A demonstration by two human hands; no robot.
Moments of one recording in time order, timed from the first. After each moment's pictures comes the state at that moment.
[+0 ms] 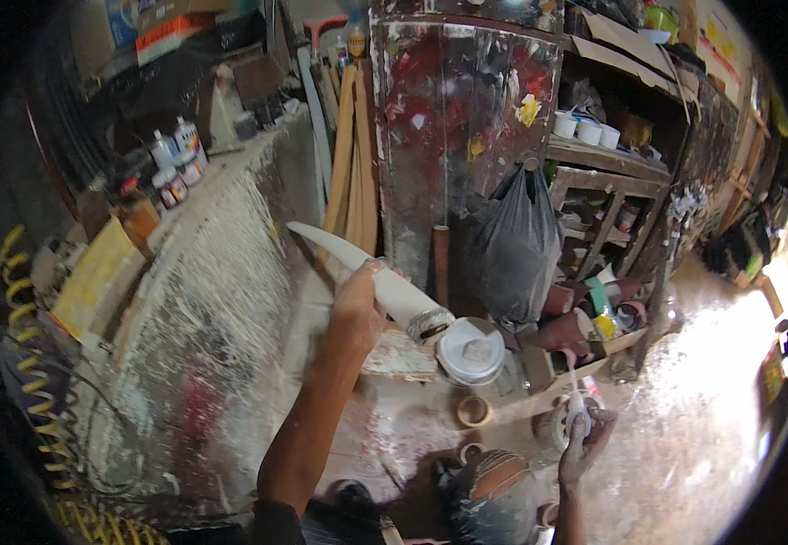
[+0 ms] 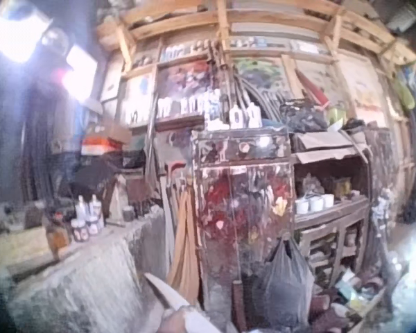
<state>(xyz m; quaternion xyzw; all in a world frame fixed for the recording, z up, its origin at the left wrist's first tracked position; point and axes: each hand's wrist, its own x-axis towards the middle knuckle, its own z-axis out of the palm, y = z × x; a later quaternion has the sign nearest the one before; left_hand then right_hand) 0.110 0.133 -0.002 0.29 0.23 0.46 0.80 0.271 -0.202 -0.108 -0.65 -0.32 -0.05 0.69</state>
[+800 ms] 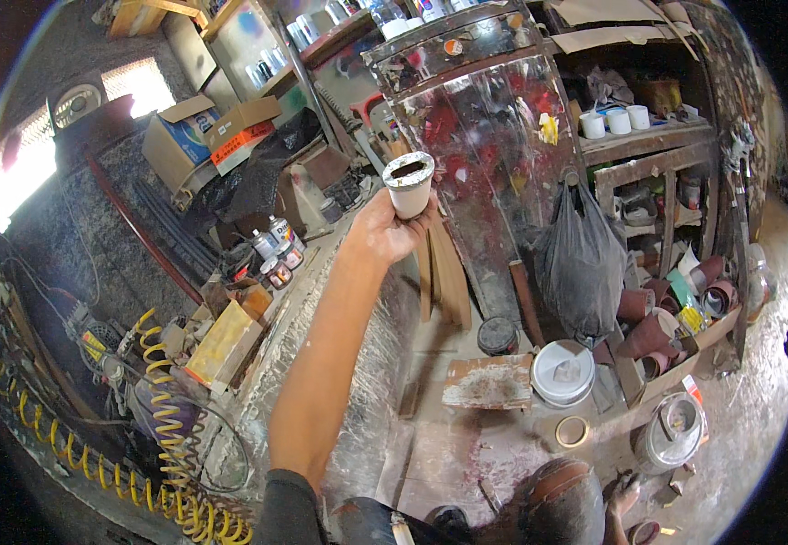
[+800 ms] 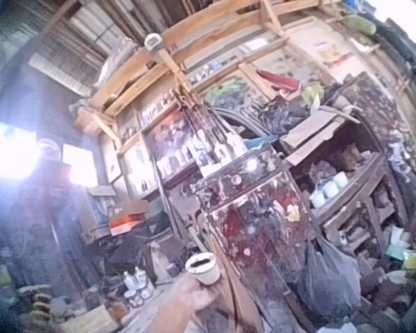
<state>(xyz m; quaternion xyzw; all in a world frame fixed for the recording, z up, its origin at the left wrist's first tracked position) 0.143 0.164 0.198 0.32 0.15 0.35 0.87 0.318 -0.294 -0.466 -0.88 -0.10 -0.01 0.46</state>
